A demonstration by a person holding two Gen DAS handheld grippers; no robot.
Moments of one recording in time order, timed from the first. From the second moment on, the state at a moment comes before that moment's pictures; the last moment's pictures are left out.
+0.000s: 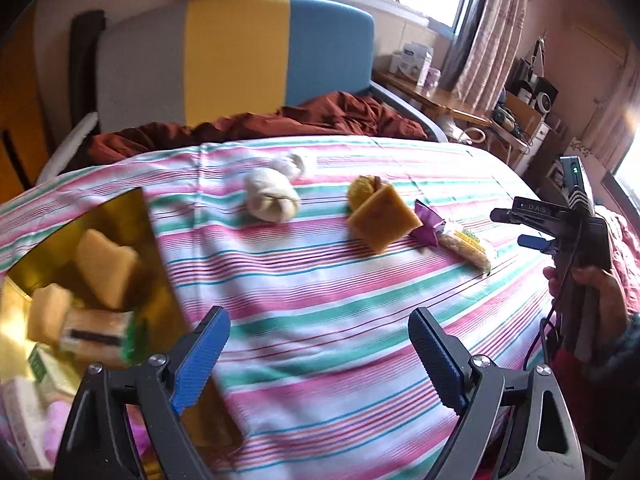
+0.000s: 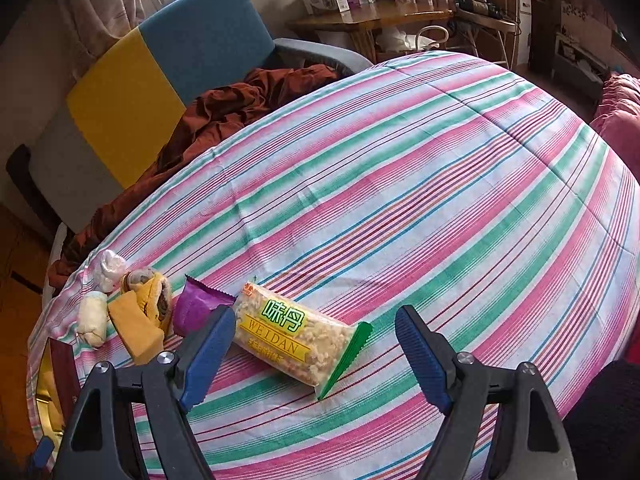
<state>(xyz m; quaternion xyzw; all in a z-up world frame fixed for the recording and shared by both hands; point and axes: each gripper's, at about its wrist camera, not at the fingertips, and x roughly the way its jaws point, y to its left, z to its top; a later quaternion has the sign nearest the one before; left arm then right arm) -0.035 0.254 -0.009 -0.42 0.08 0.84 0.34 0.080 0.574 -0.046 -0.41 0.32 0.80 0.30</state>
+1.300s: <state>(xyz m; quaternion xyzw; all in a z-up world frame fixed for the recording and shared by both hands) -0.080 0.356 -0.086 -0.48 0.11 0.76 0.43 0.082 0.592 -0.069 -0.43 0.38 0.77 0.28</state>
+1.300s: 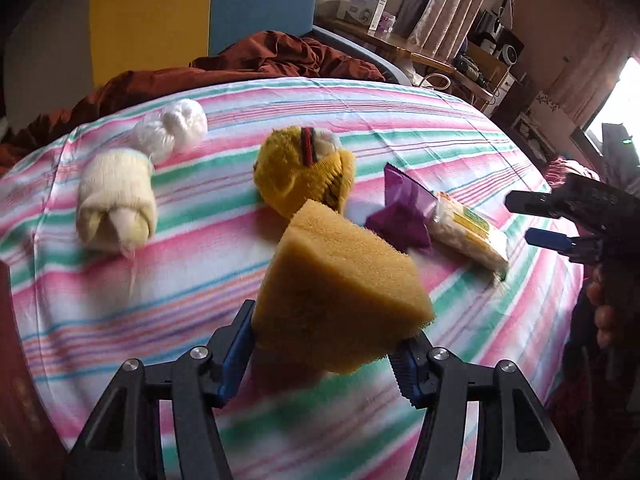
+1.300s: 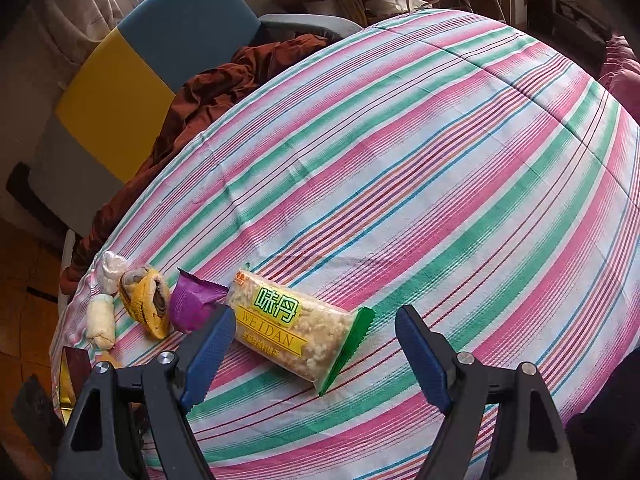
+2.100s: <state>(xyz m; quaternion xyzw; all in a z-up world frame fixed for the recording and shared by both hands) -0.020 0.327 -0.076 -0.51 0.17 0.72 0.45 0.027 0.567 -0.085 -0.50 0.23 0.79 0.27</state>
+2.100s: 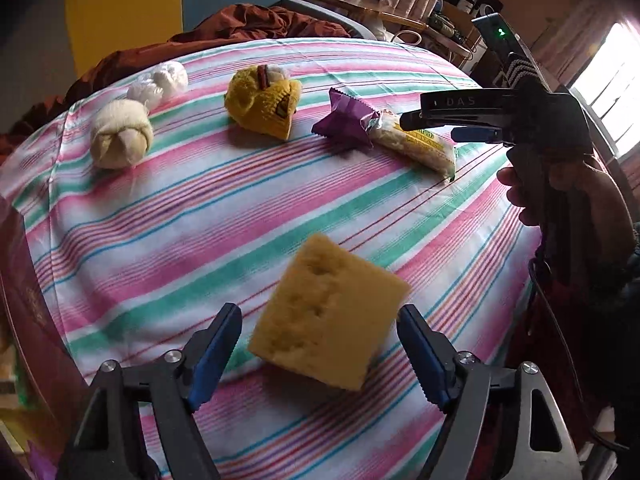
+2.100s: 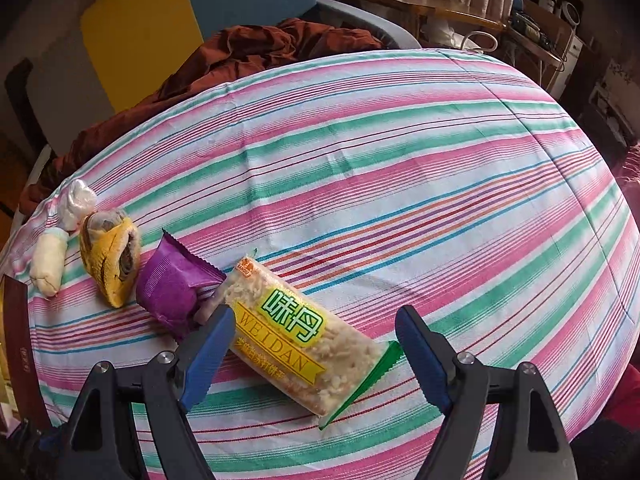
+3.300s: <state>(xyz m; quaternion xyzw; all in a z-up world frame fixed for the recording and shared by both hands) -0.009 0.332 -0.101 -0.47 0.21 0.74 0.44 0.024 0.539 -0.096 -0.56 0.16 0.78 0.22</state>
